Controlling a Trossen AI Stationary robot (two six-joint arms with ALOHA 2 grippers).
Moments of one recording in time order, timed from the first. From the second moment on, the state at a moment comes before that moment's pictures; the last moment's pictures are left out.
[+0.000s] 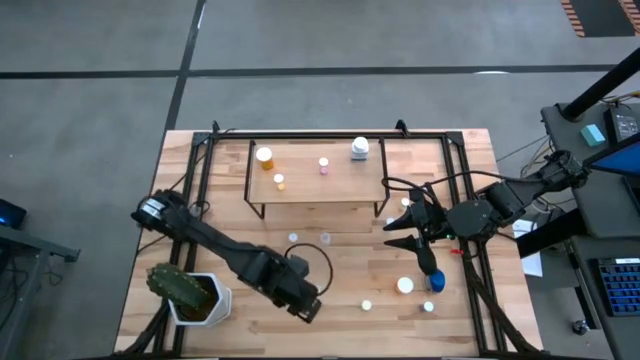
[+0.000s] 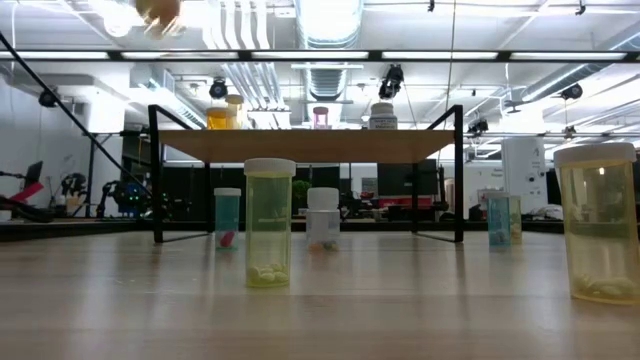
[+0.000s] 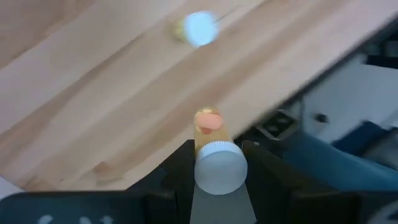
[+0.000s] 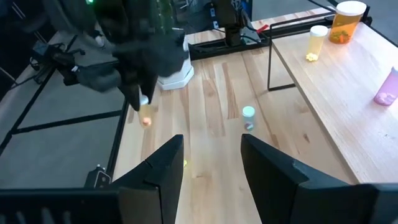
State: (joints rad) left arm -0.49 1.84 1.74 -1.04 0.09 -1.52; right arm 0.47 1.09 1.18 -0.57 0.31 0.41
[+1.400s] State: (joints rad) left arm 0.32 1.83 2.07 -1.43 -0.22 -0.48; right arm 0.47 1.09 1.18 -0.57 0.37 0.41
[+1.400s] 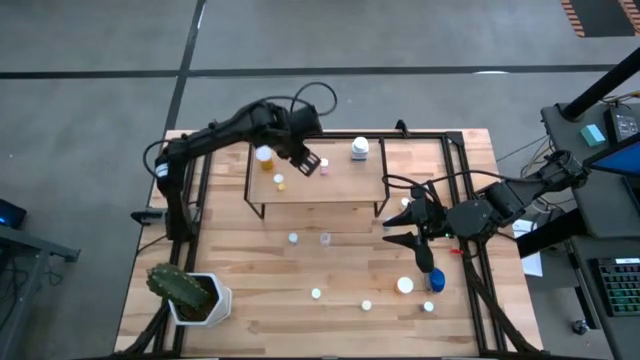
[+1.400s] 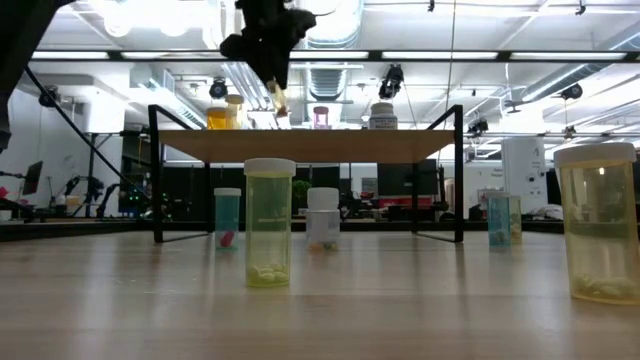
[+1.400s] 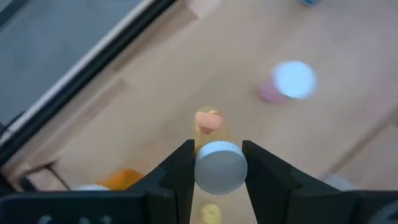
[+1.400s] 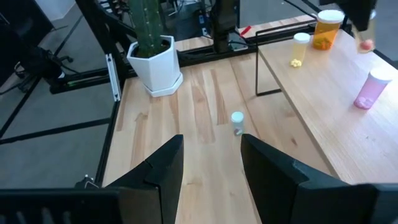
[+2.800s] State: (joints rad) left arm 0.38 1.83 1.91 -1.45 -0.16 -0.49; right arm 0.45 1.09 1.18 -0.57 0.39 0.41
